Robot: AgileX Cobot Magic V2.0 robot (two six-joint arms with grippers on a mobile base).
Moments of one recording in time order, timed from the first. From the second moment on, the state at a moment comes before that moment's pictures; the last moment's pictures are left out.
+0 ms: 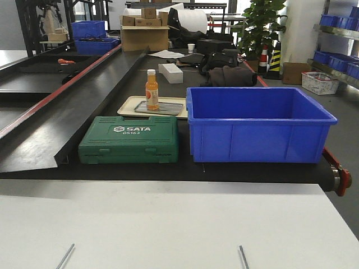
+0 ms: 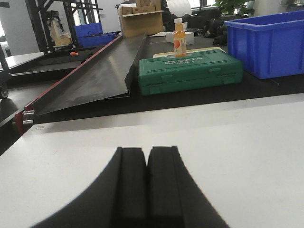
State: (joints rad) left arm -0.01 -0.01 0.02 -0.06 0.11 0.14; right arm 0.03 -0.01 0.03 -0.06 0.19 0.08
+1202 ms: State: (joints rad) left arm -0.01 0.02 -0.09 -0.06 -0.06 -0.03; right arm 0.03 0.02 -0.14 -0.06 -0.03 0.07
